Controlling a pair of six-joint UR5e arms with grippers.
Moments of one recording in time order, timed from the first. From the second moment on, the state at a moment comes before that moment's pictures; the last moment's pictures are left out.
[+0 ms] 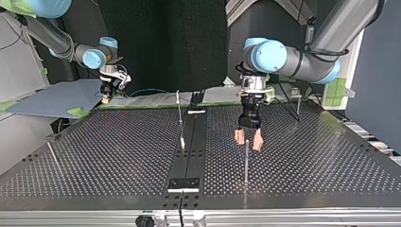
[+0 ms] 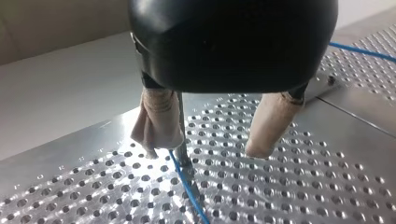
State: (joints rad) left arm -0.26 -1.76 -1.86 -2.45 -1.73 -2.47; right arm 1.74 -0.65 1.64 -0.87 1.62 1.52
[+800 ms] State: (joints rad) left arm -0.26 -1.87 -1.73 -2.52 -1.79 -2.69; right arm 1.74 -0.65 1.64 -0.87 1.62 1.52
